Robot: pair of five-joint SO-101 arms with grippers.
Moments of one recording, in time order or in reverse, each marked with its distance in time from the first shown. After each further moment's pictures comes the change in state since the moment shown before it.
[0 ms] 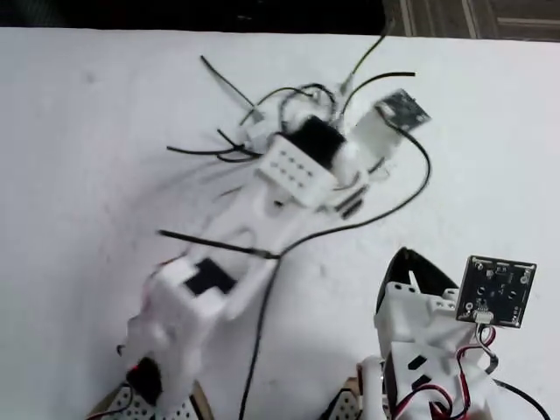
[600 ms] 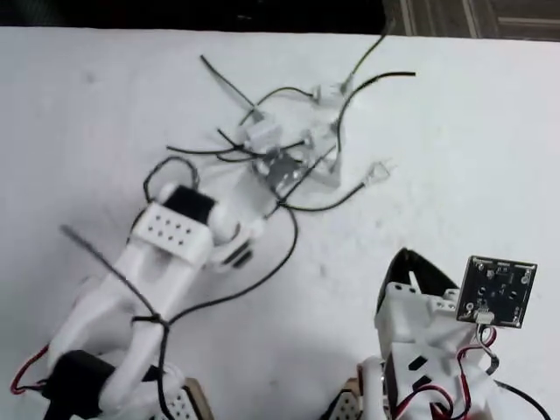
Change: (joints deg) left arm -17.1 -51.3 87.6 -33.4 -13.3; right arm 0.0 0.0 0.0 0.1 0.0
